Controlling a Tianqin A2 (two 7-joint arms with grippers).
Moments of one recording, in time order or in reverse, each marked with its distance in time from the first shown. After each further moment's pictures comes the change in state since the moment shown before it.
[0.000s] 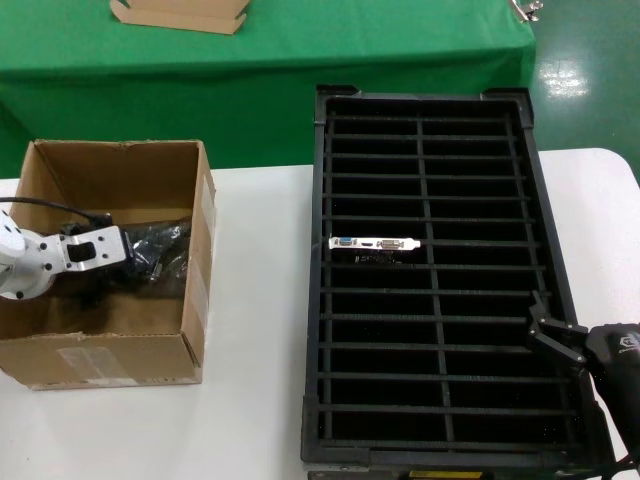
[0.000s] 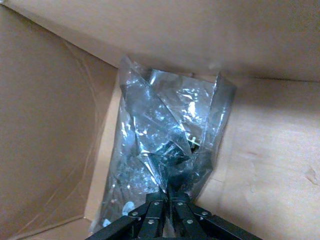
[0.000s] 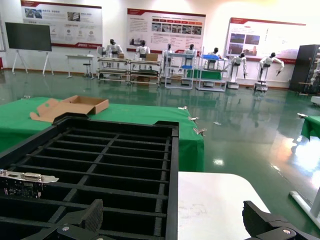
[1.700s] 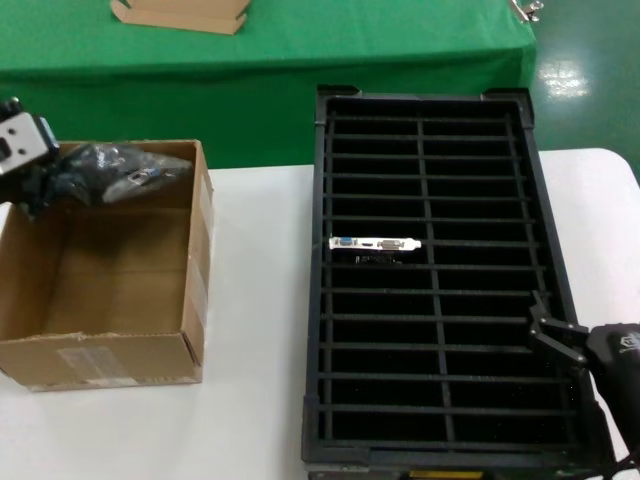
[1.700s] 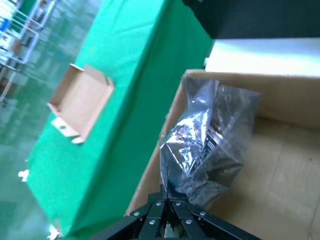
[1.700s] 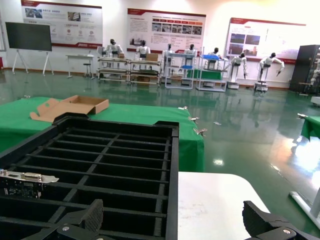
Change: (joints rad) left arm 0.214 -0.348 -0.126 -0.903 0.242 0.229 -0.622; right arm 0.000 0.000 0.000 0.000 0.000 0.000 0.000
